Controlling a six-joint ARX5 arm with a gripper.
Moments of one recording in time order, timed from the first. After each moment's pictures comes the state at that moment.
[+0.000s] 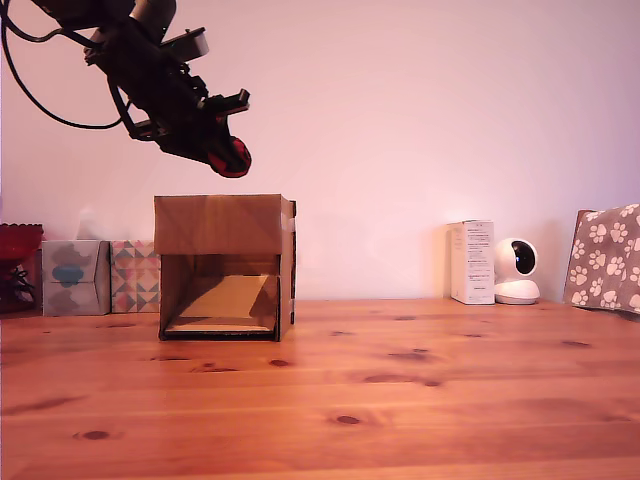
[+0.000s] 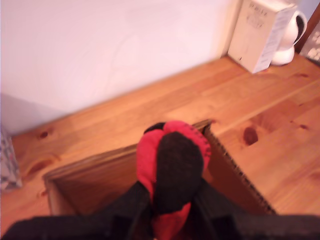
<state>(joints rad) -0.27 1.94 1.69 -0.25 0.23 0.03</state>
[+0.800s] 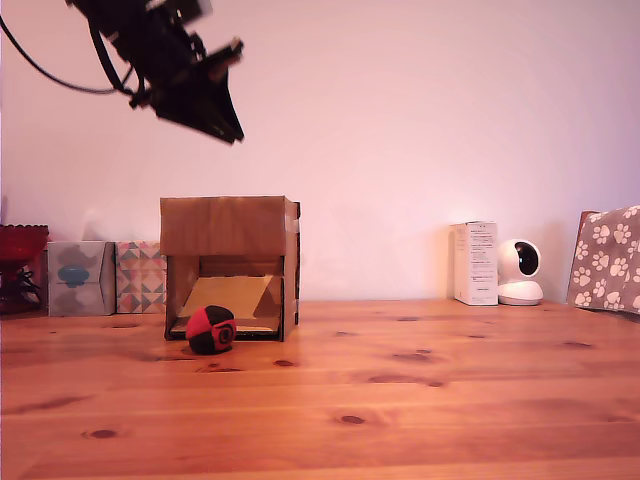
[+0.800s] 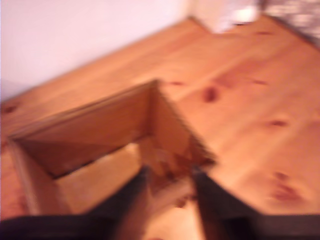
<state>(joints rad) -0.29 1.81 1.70 -0.52 0.33 0.11</state>
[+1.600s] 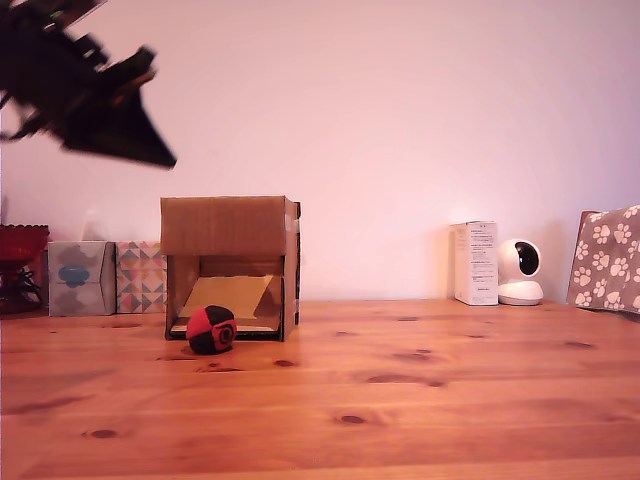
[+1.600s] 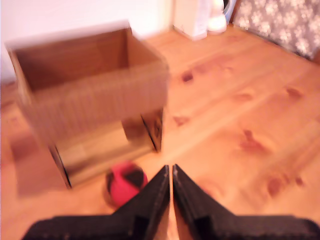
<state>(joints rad) -0.29 1.28 0.75 0.07 0.33 0.04</state>
